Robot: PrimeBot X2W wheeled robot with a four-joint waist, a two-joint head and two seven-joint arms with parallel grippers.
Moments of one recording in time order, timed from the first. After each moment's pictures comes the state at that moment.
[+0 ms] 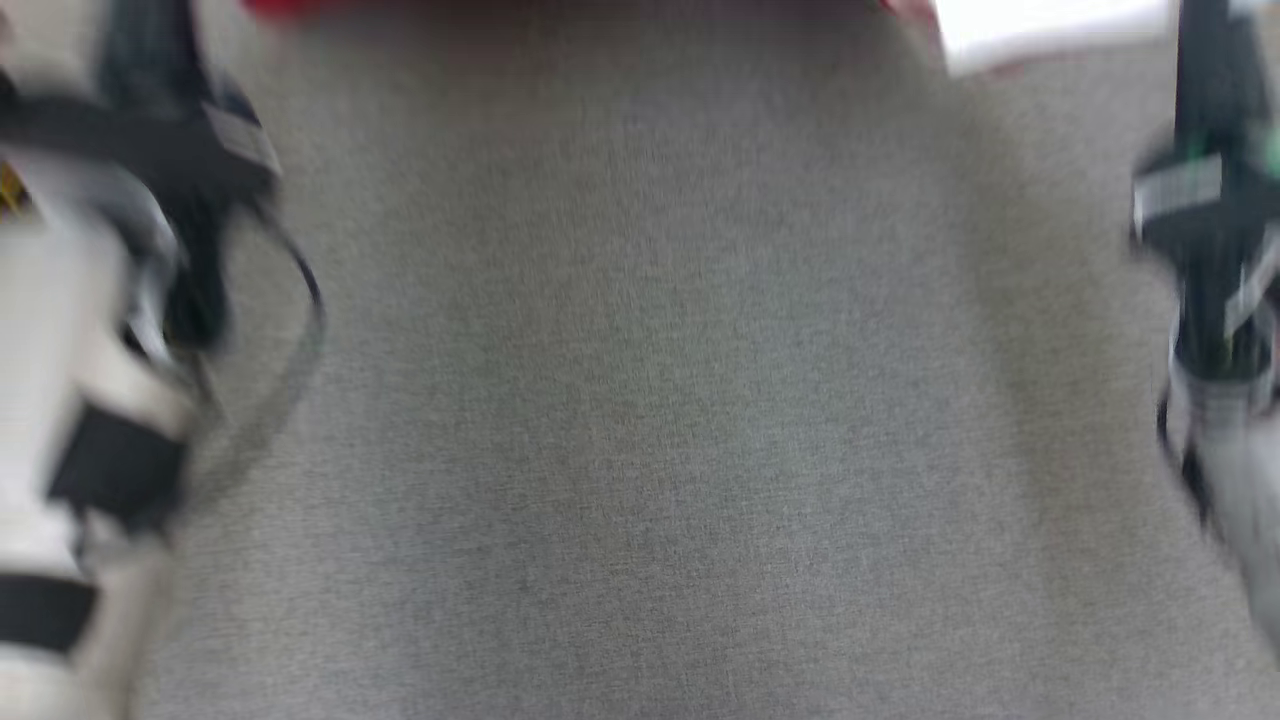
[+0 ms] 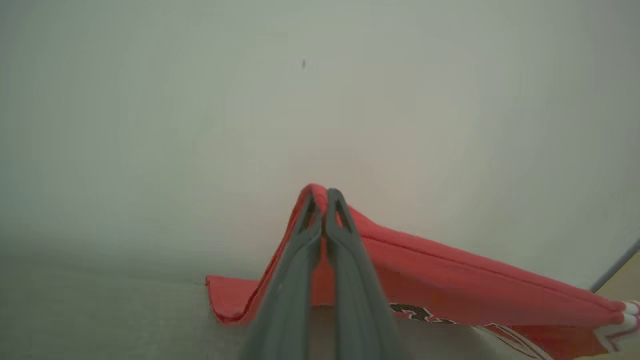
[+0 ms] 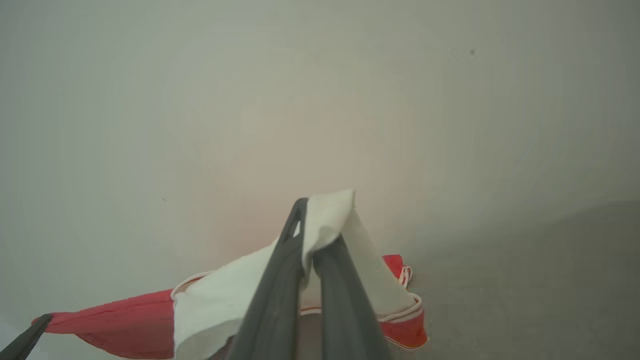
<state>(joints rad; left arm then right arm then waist) -1.09 0.35 -0.37 0.62 -0.90 -0.10 -0.26 -0.87 -0.45 0.30 0.36 1.02 0.13 -0.24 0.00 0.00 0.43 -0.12</state>
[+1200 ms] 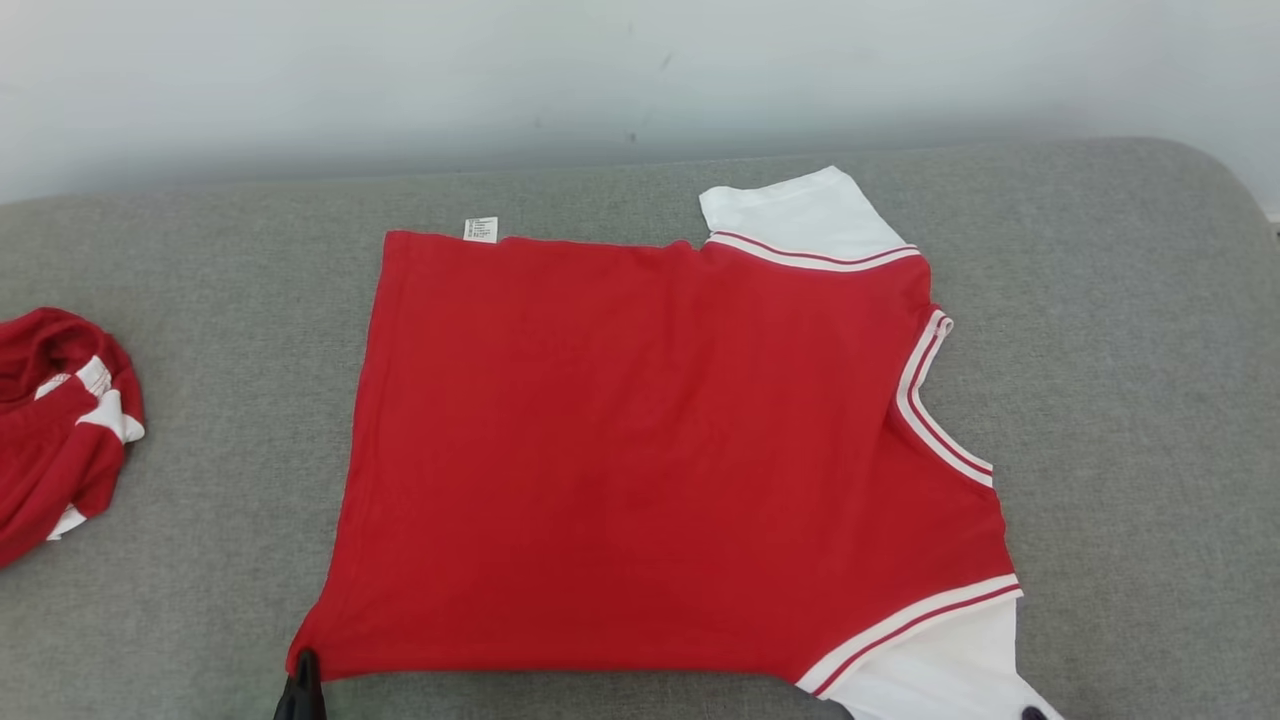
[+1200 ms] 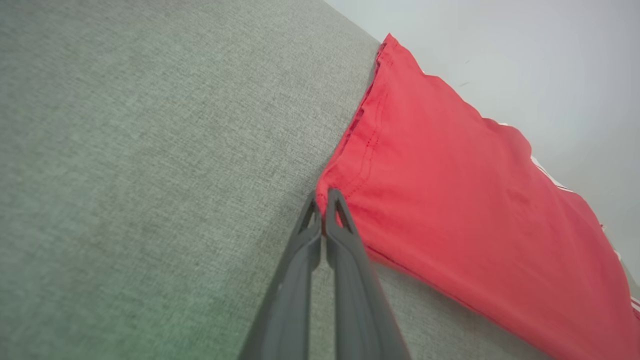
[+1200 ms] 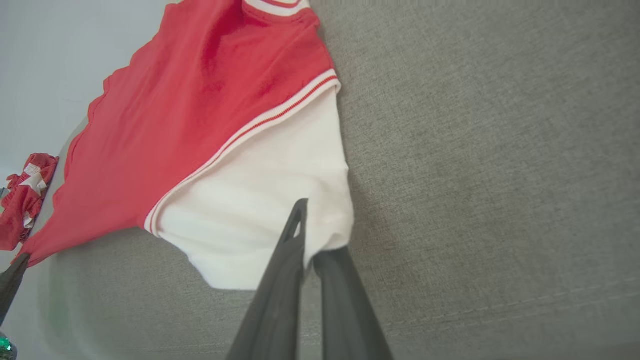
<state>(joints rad) 0.04 0.17 -0.14 0.27 -0.80 0.01 -0.26 0.34 -0.31 0.08 -0.02 0.82 0.13 0.09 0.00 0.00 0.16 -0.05</state>
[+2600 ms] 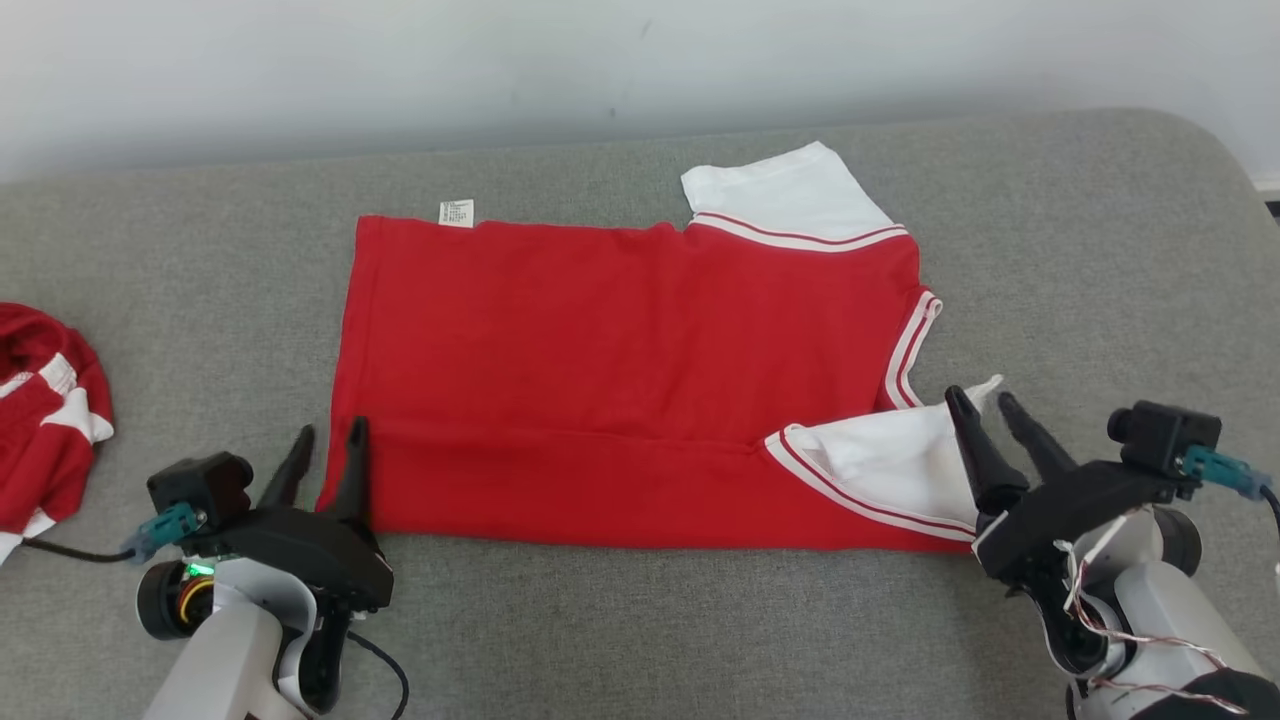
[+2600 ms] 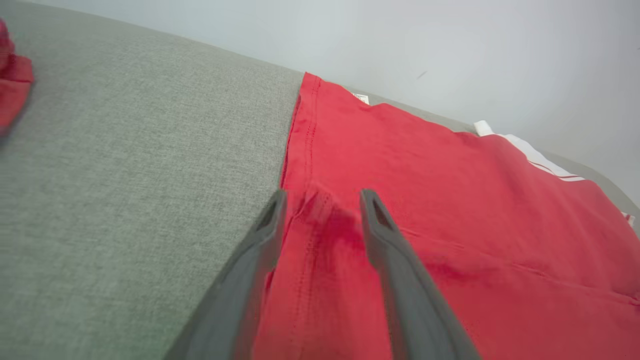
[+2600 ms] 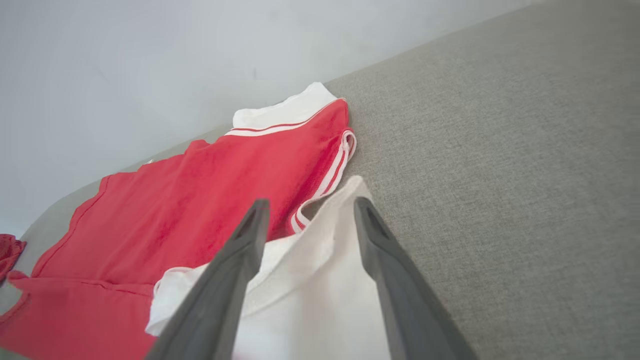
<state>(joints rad) -0.54 0.21 -0.26 0.75 -0.68 -0.11 -0.19 -0.40 -0.27 0.18 0.48 0.70 0.13 0.04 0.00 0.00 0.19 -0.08</state>
